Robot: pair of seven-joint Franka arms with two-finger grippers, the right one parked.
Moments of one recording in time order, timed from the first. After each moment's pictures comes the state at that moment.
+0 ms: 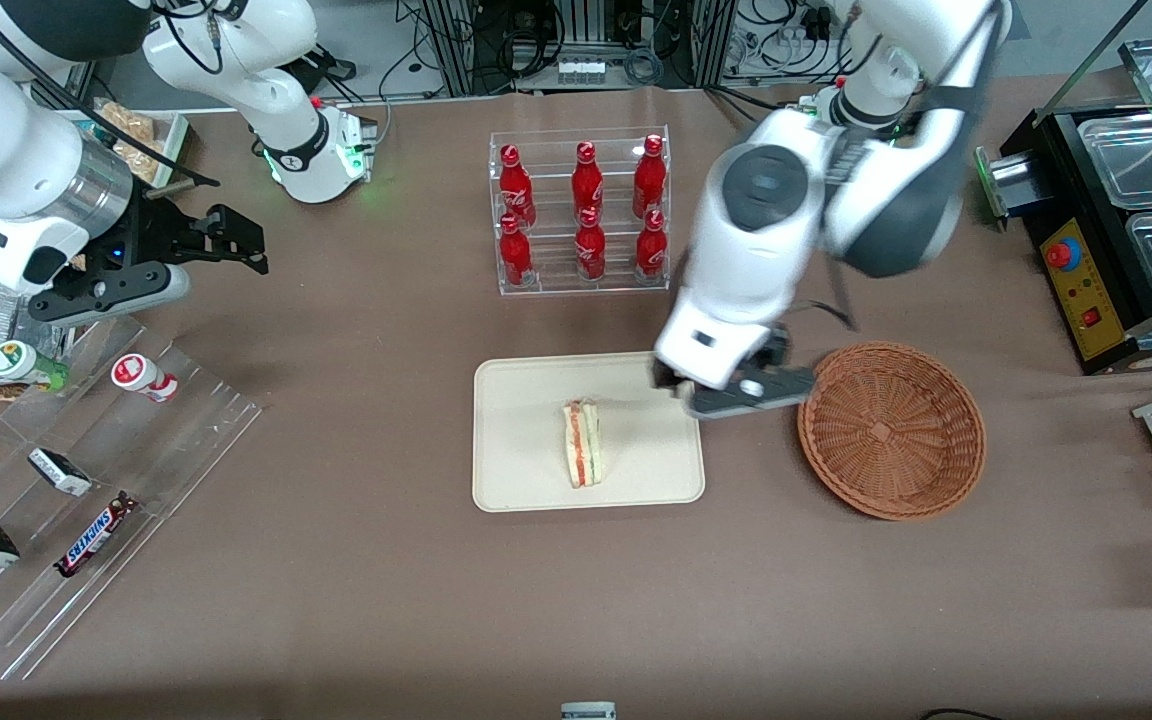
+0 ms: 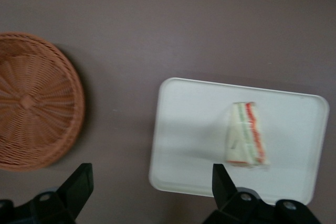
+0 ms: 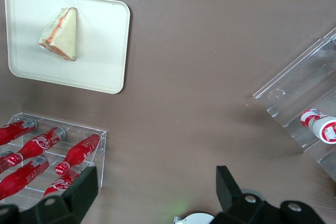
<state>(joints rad) -0.52 0.36 0.01 -1.43 0.06 1.83 -0.68</state>
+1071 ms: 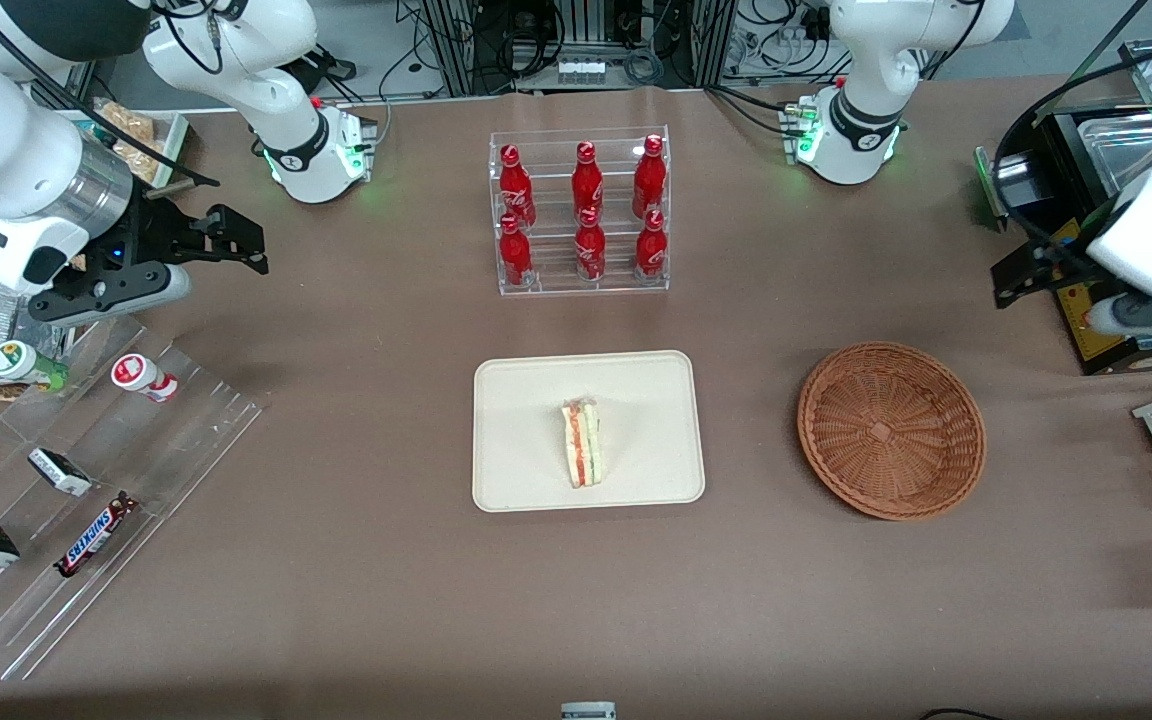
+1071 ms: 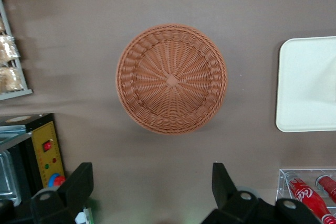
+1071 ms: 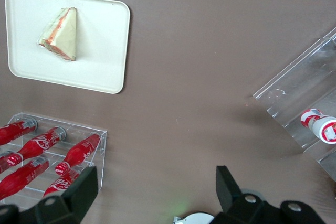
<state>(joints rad) -0.08 0.02 0.00 -1.53 0.05 1.51 -0.06</state>
